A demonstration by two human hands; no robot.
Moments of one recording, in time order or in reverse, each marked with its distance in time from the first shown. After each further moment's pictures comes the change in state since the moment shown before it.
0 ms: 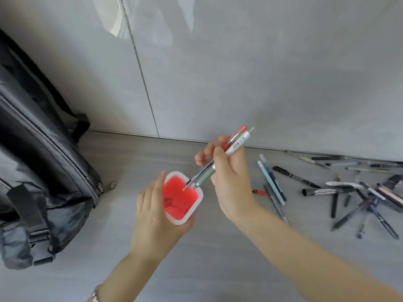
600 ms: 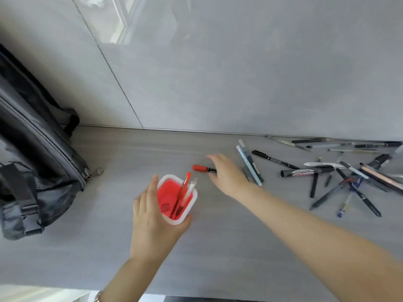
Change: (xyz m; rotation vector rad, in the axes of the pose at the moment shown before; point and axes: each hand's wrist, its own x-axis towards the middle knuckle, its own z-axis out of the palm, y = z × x) left_hand -0.060 0.052 0.028 0.024 0.001 -0.123; right_hand 0.018 0.072 -0.127 -1.247 -0.330 -0.014
